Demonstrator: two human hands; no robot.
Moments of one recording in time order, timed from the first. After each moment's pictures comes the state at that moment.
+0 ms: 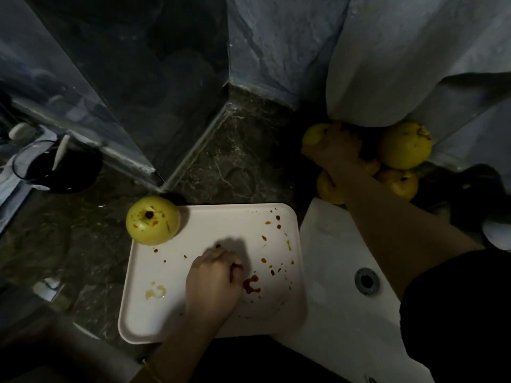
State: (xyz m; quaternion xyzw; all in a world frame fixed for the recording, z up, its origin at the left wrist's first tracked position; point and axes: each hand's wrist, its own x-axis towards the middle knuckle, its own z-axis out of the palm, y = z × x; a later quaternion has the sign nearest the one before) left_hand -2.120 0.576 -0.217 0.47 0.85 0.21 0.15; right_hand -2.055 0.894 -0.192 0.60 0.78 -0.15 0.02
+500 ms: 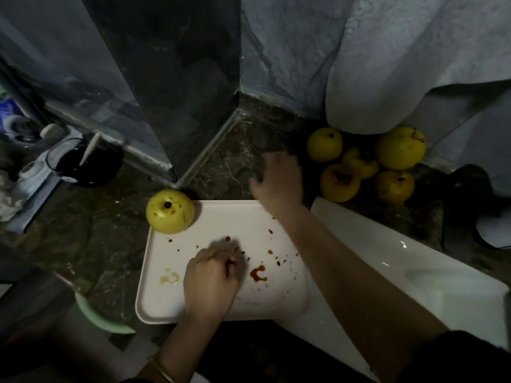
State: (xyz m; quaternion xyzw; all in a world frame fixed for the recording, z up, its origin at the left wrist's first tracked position) left_hand -2.118 0.550 -0.207 0.42 0.88 0.21 0.12; right_hand -2.095 0.744 -0.169 0.44 0.88 -0.17 -0.09
